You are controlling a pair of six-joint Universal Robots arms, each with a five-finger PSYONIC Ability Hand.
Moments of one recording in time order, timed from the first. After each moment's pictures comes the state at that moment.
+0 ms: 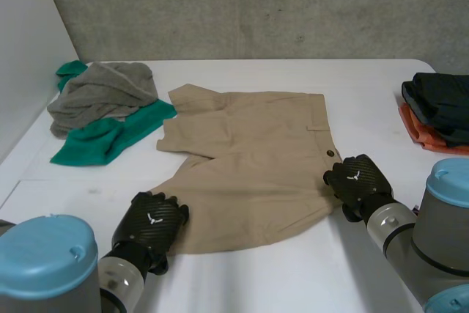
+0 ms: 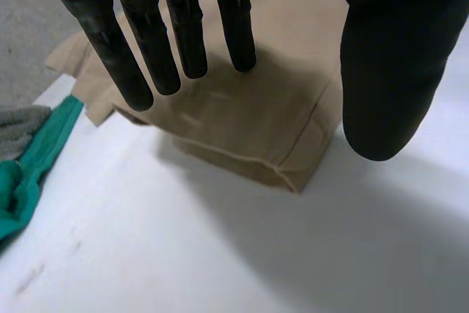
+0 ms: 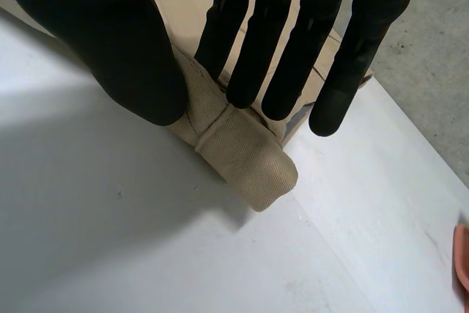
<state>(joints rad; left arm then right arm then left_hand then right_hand) 4.07 -1.81 -2.03 3.39 -1.73 3.55 1.90 -1.18 1.91 -0.36 1.43 2.53 0.49 0.49 0.49 0.50 0.33 0.98 1.03 1.03 1.04 0.85</state>
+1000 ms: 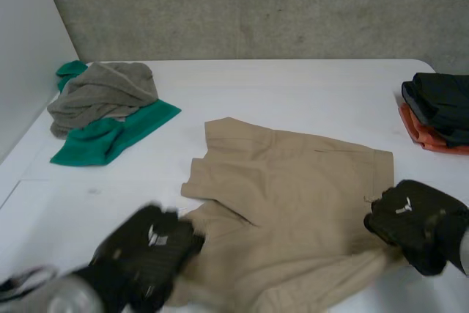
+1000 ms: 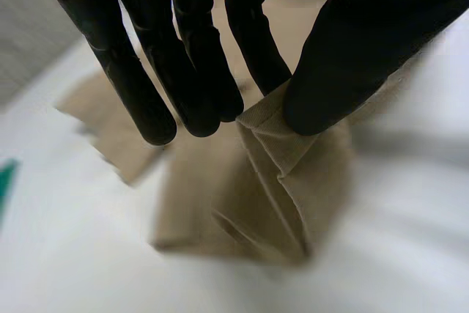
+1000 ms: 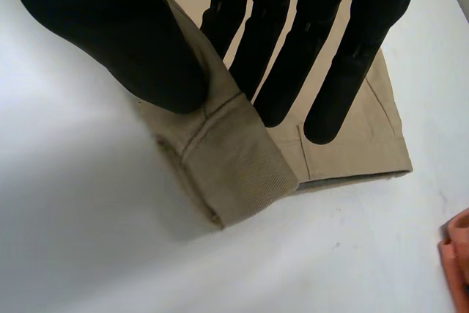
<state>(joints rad) 4.04 -1.51 -1.87 2.86 -1.50 3.57 1.73 -1.63 1.83 0.58 1.29 2.15 1.15 1.20 1.19 1.20 0.96 1.09 1.18 1.19 1.20 1.02</state>
